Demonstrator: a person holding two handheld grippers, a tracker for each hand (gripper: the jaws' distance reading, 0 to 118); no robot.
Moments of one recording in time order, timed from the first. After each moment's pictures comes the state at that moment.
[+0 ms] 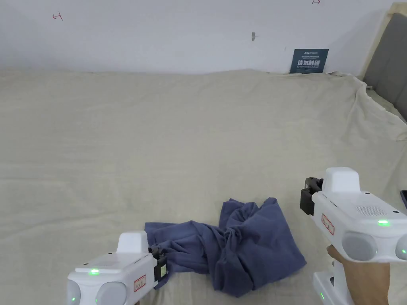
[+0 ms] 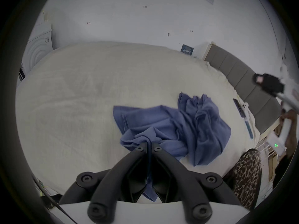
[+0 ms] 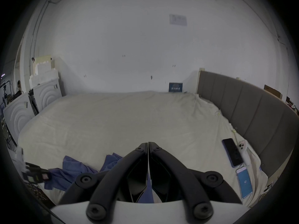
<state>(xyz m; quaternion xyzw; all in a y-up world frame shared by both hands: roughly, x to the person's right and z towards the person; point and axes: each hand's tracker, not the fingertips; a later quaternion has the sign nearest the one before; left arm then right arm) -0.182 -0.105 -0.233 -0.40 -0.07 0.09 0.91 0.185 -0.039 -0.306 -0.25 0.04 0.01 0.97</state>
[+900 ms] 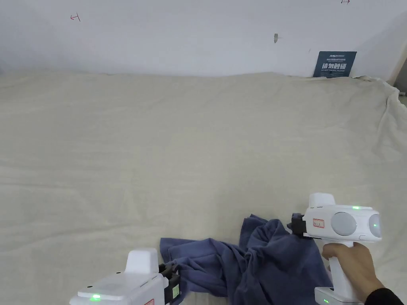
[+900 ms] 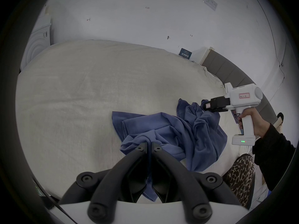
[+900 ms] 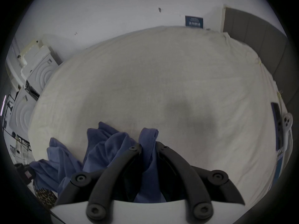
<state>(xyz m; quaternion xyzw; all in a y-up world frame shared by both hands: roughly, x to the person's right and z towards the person) -0.199 -0.110 -0.246 -0.40 -0.09 0.12 0.90 0.174 -0.142 -0.424 -0.46 0.10 -0.03 0.88</state>
